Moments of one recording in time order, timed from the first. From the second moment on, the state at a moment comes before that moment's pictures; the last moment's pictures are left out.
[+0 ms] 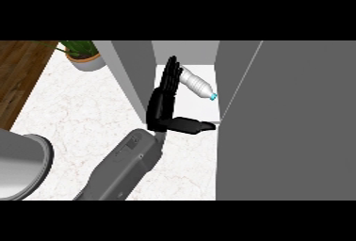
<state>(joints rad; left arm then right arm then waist) -0.66 0.00 -0.49 -0.90 0.64 0.33 -0.63 0.91 -0.08 0.12 -2.41 -0.22 0.44 -0.19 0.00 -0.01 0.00</state>
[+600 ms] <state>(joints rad) -0.33 0.12 -0.62 -1.36 0.61 0.33 -0.53 0.91 -0.18 0.15 -2.42 -0.17 0.52 -0.20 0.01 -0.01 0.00</state>
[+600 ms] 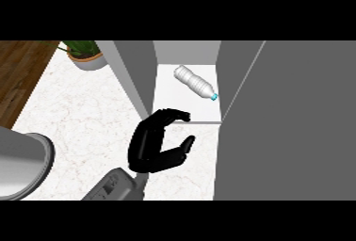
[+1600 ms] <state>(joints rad) 0.15 0.47 -0.45 -1.83 0.77 0.21 -0.54 0.97 -0.36 0.48 -2.50 -0.02 0.73 -0.23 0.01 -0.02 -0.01</state>
